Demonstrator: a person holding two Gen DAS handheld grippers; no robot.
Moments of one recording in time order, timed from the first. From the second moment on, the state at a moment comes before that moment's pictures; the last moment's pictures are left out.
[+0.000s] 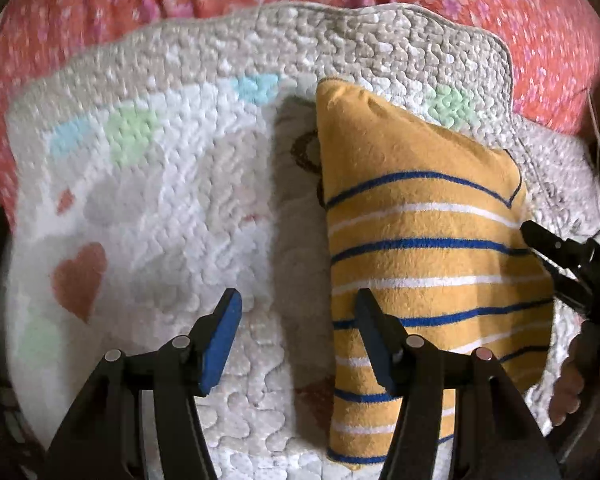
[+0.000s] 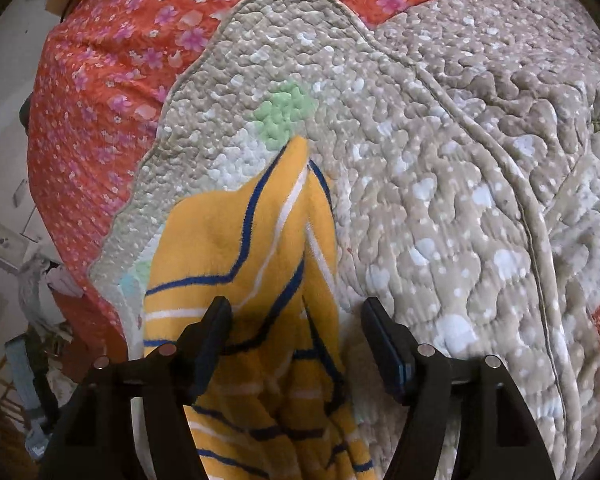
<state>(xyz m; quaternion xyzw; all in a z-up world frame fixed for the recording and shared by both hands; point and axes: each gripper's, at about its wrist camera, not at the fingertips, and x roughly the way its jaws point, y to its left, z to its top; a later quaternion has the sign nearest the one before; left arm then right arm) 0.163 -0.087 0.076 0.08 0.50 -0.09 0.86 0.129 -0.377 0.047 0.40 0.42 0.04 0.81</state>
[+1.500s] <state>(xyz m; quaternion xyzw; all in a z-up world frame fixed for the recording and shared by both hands) 0.201 -0.061 0.062 -0.09 0.57 -0.15 0.80 0.148 -0.376 0.040 0.37 0.43 0.05 0.82</state>
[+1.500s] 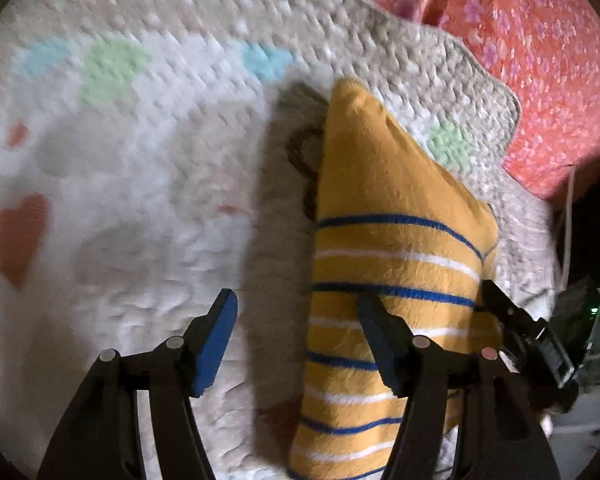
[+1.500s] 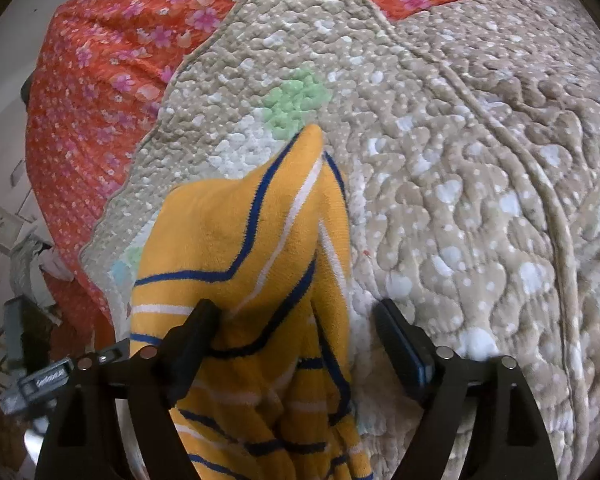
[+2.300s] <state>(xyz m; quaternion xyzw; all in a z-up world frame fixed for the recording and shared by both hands) 0.194 -0.059 0.105 -0.14 0.55 -0.25 0.79 0.149 -0.313 0.111 0.37 0.38 0.15 0.84</state>
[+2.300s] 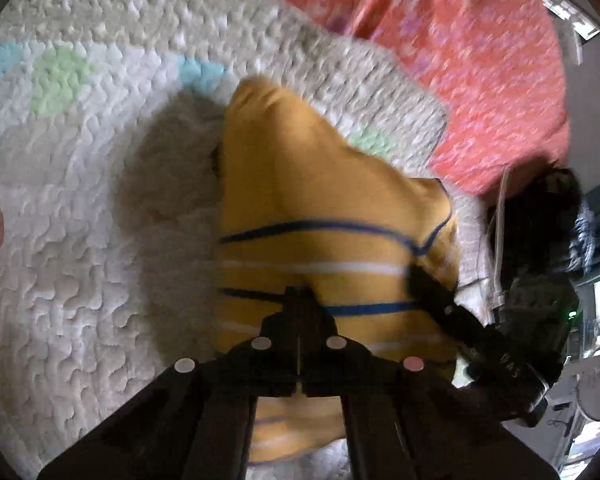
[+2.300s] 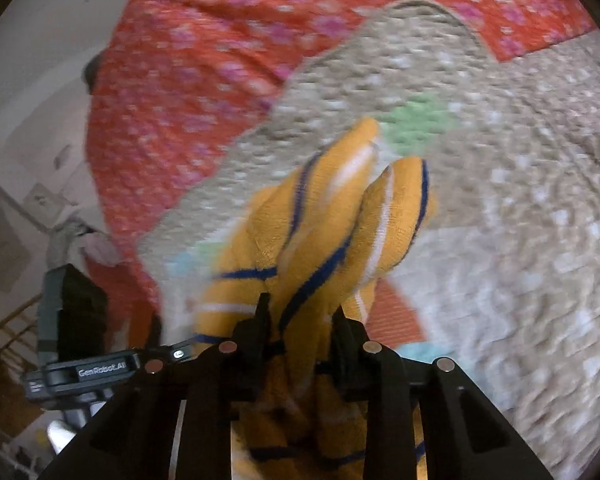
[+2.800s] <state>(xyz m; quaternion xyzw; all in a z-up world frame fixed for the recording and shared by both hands) 0.200 -0.024 0.086 -0.16 0.55 -0.23 0.79 0.145 -0.341 0.083 0.35 0.43 0.04 0.83</state>
